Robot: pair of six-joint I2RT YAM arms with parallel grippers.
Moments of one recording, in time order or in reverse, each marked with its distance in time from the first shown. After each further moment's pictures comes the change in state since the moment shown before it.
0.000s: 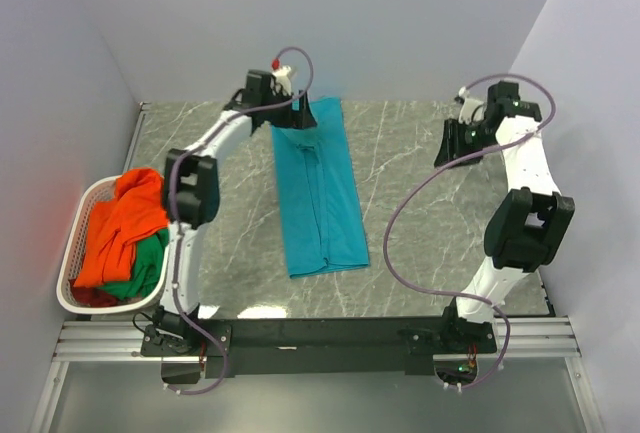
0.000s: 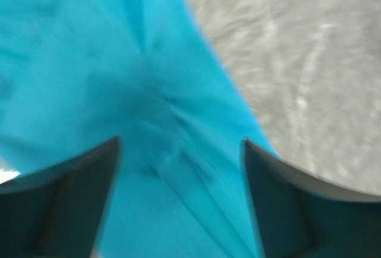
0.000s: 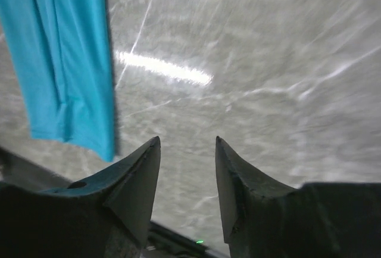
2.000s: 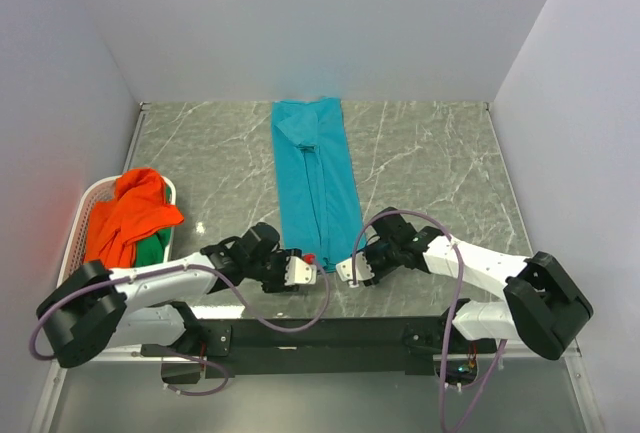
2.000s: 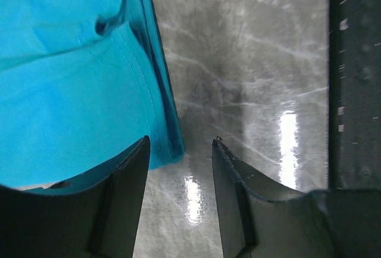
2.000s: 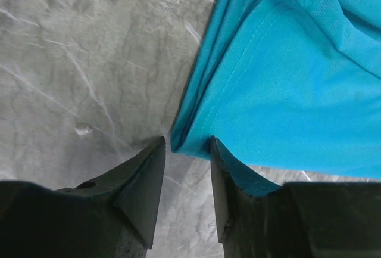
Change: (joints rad) left arm -0.584 -1.225 -1.626 0.188 -0.088 0.909; right arm 0.882 -0.529 -1.111 0.696 0.113 -1.178
